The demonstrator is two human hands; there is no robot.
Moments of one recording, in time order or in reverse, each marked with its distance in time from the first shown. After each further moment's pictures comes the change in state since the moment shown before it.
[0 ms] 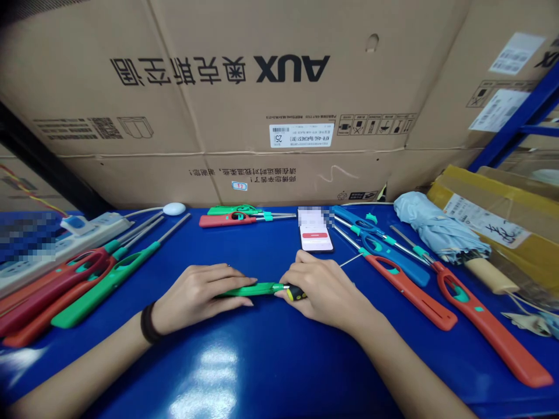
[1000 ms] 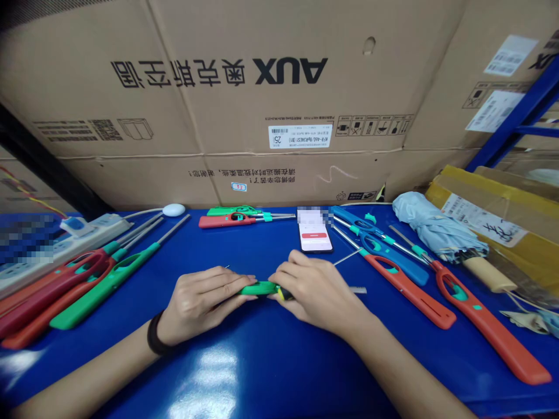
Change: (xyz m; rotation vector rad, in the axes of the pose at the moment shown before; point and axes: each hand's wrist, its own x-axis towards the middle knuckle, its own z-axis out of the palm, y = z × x) left_hand 0.002 0.016 0.008 0.050 0.317 0.059; right_hand 0.002 -0.009 0.003 -0.164 0.143 -0.159
